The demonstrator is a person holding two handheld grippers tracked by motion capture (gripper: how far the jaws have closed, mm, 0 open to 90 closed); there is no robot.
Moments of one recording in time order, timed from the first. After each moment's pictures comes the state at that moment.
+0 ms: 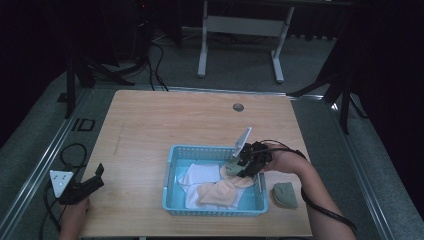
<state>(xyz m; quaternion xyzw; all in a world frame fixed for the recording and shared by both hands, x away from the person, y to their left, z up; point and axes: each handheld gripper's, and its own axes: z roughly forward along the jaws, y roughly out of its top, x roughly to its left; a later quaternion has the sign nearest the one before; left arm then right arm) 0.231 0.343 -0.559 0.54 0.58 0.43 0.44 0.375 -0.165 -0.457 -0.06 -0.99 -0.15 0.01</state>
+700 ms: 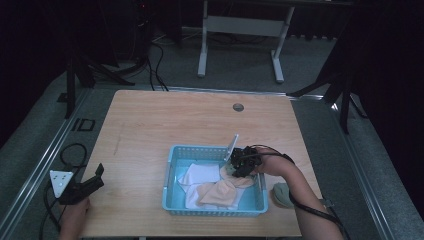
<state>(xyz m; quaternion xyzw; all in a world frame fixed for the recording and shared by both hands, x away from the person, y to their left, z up) 0.231 0.343 -0.559 0.54 0.58 0.43 0.44 0.385 -0.148 -0.498 -0.07 -0.99 -0.10 -0.02</state>
